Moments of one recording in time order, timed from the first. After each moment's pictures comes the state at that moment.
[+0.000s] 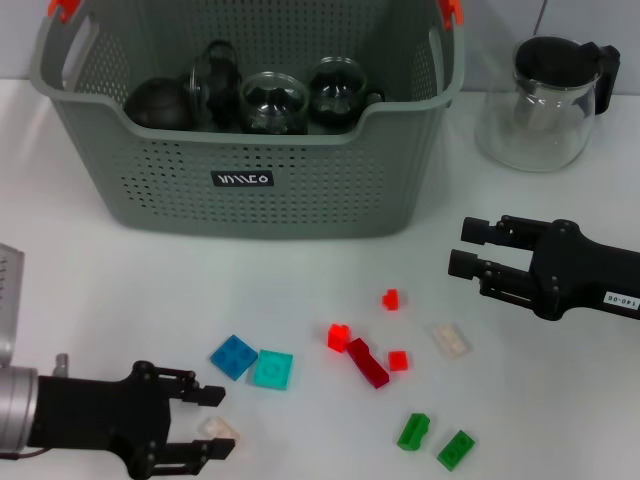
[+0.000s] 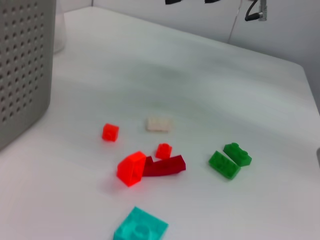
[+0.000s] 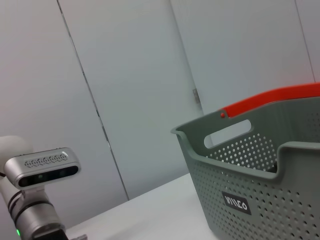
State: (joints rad) left arm -0.39 -2.17 0.54 0.82 2.44 1.74 -1.16; right arm 0.47 2.08 -0.67 -0.54 -1.85 -1.66 1.28
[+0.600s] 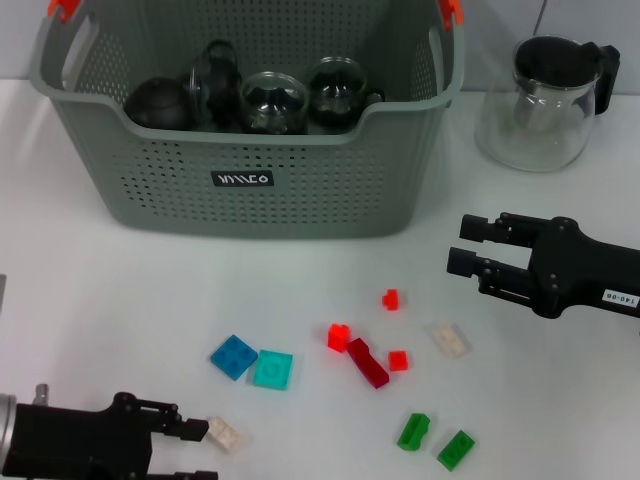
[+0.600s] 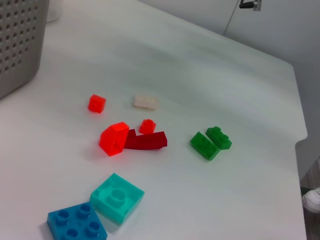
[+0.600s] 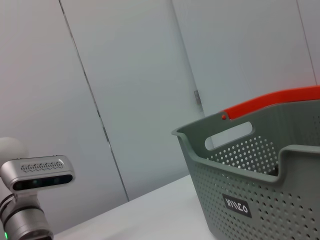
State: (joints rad) left arm -0.37 -2.17 0.48 0.84 2.53 1.81 -1.21; right arm 0.48 2.08 -0.67 -0.54 -1.85 -1.66 1.27
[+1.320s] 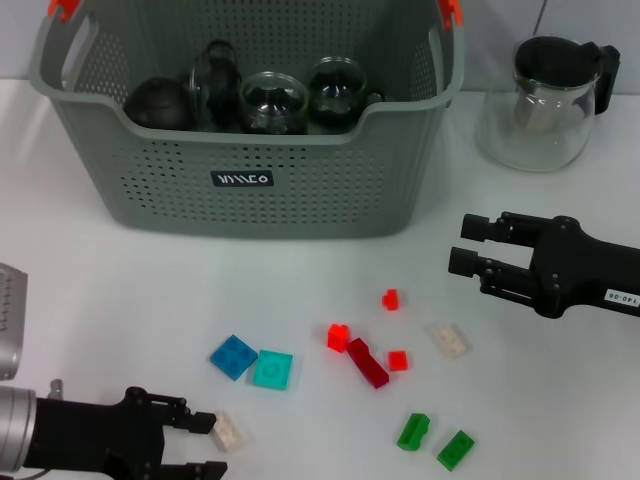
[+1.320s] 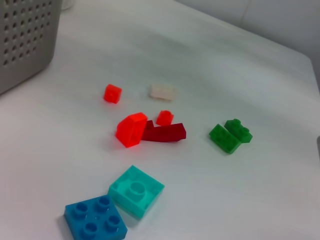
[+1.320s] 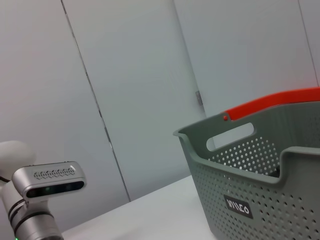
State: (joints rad) left arm -0.40 -2.17 0.49 0.78 2.54 1.72 -1.21; right arm 0.48 2.08 -0.67 -0.54 -1.85 -1.66 1.27
